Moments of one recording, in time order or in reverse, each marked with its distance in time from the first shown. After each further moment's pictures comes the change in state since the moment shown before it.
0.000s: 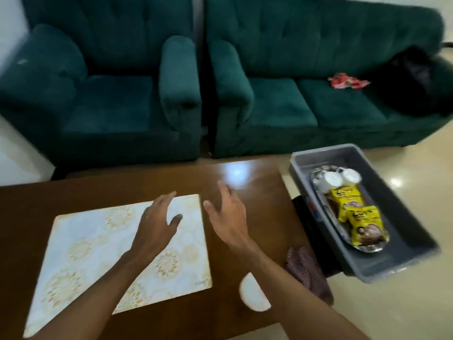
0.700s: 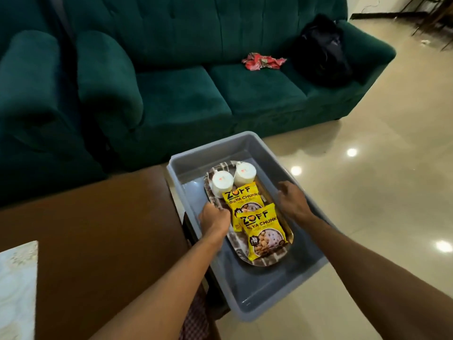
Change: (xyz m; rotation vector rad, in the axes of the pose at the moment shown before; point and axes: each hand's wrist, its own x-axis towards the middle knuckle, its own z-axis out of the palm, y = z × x) left_hand 0.077 0.410 0.340 -0.490 -0.195 -0.419; right_hand 0.085 0.437 -0.331 -0.007 0.180 0.445
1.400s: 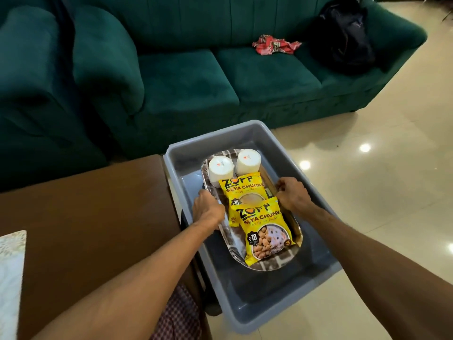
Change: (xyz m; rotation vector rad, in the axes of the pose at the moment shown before) left_hand 0.051 -0.003 0.012 0.310 0.067 0.058; right_hand 0.041 0.002 0.012 -0.132 -0.139 0.003
